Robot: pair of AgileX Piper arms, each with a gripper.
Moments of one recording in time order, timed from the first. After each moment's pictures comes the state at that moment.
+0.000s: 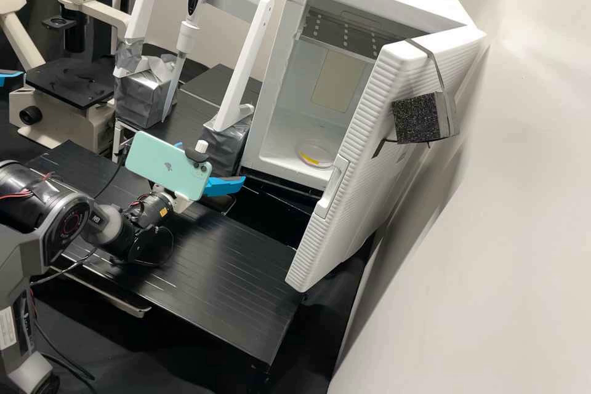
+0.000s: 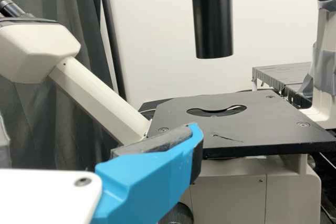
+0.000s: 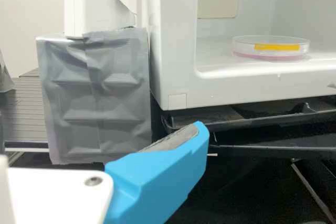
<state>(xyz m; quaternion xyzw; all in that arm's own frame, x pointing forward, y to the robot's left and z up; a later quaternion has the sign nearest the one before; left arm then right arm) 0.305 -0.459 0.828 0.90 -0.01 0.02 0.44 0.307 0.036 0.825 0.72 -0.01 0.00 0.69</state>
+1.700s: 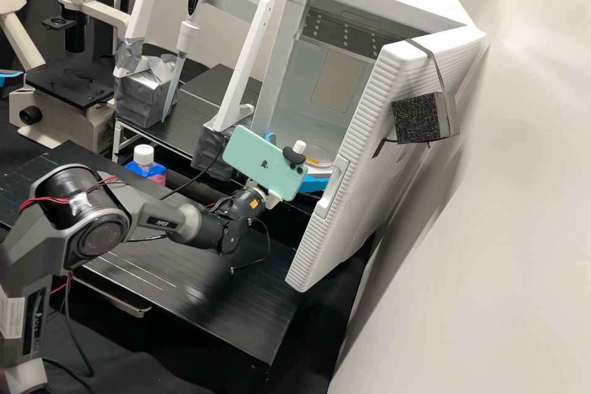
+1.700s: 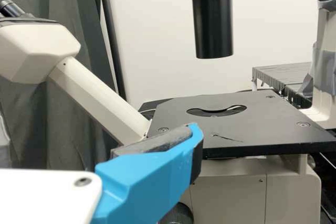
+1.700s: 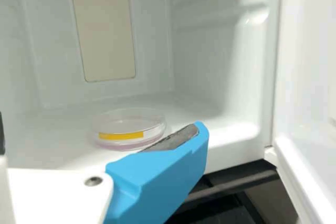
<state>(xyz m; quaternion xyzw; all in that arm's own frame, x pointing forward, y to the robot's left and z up) 0.305 -0.459 0.828 0.90 -0.01 0.02 0.44 0.372 -0.027 0.970 0.73 -0.08 0.06 0.68</state>
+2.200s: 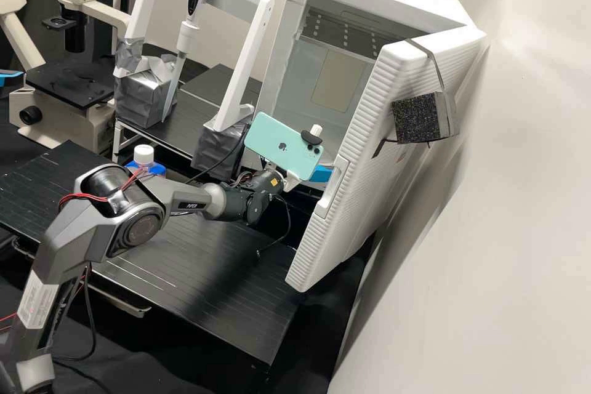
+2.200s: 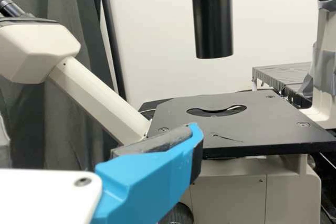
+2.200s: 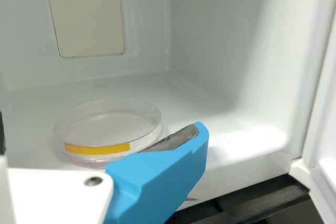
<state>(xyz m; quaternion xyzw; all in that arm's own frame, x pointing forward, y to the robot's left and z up) 0.305 -0.459 0.828 0.90 -0.01 0.02 0.44 0.438 -0.030 0.972 0.72 -0.09 0.00 0.69</state>
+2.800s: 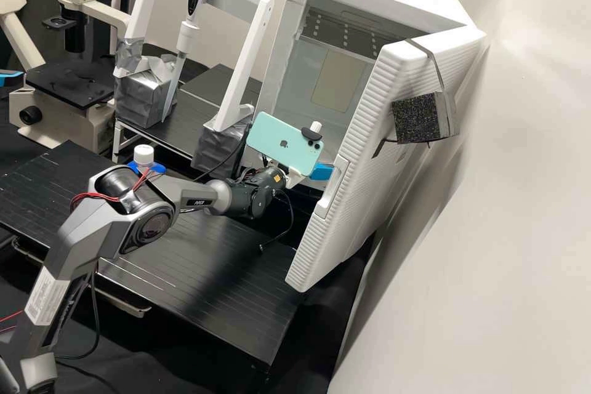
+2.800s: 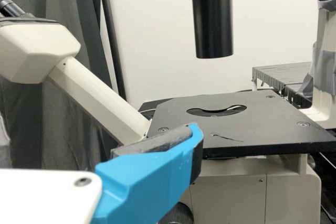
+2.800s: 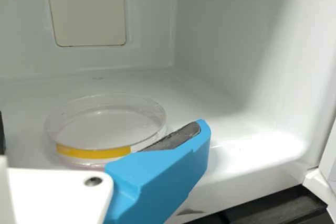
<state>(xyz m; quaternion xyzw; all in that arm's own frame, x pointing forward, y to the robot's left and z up) 0.305 -0.459 0.828 0.90 -0.01 0.02 0.44 0.455 -0.032 0.971 0.71 -0.09 -0.01 0.70</state>
